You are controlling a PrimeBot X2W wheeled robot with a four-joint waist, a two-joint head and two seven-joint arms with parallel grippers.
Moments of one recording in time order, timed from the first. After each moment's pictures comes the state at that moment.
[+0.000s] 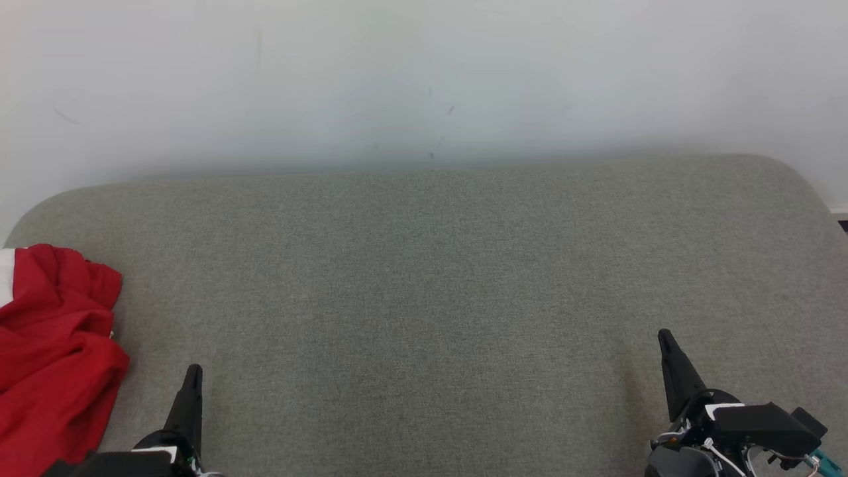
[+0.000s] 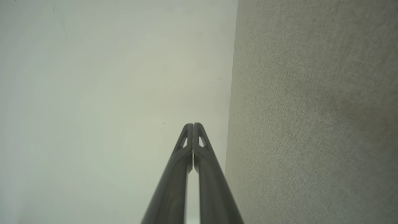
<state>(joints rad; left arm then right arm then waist) -0.10 0.05 0.11 0.24 -1.61 -0.13 0.12 -0.11 -0.05 -0.11 0.24 1.61 0.13 0.11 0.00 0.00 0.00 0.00</state>
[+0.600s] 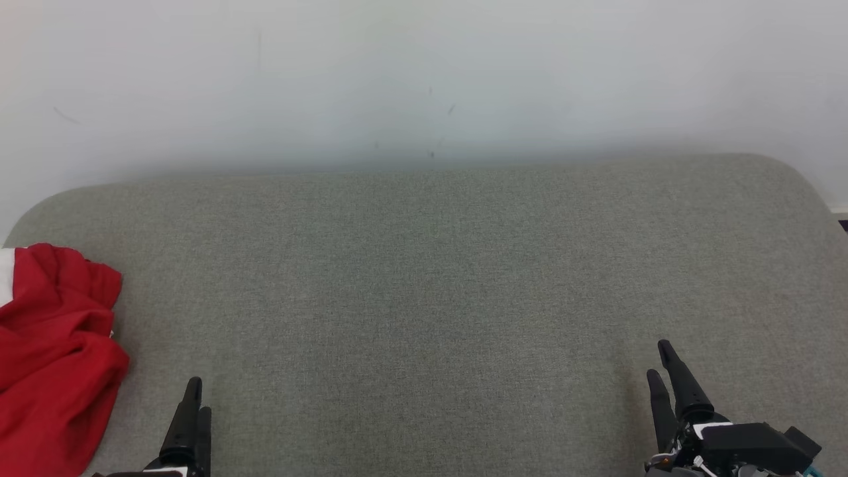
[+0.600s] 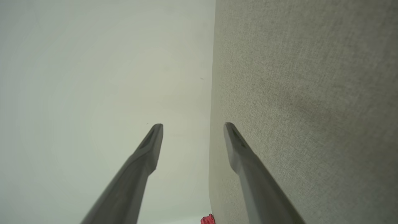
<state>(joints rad) -0.07 0.04 0.11 0.28 -1.59 -0.13 0.10 -0.08 -0.05 -0.10 0.28 1.60 0.13 0.10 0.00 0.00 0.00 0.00</state>
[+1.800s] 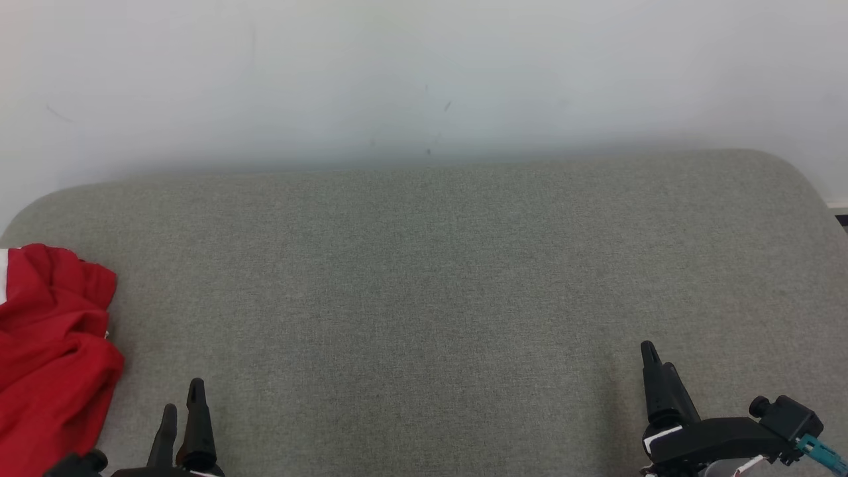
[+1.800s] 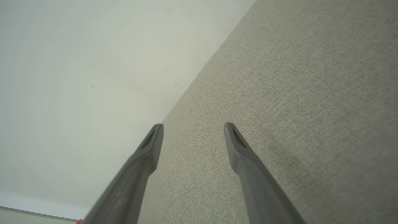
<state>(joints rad) -0.06 0.05 0.09 0.26 -0.88 -0.10 -0.05 -0.09 -0.07 -0.05 0.32 0.94 0.13 -0.05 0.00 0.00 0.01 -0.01</state>
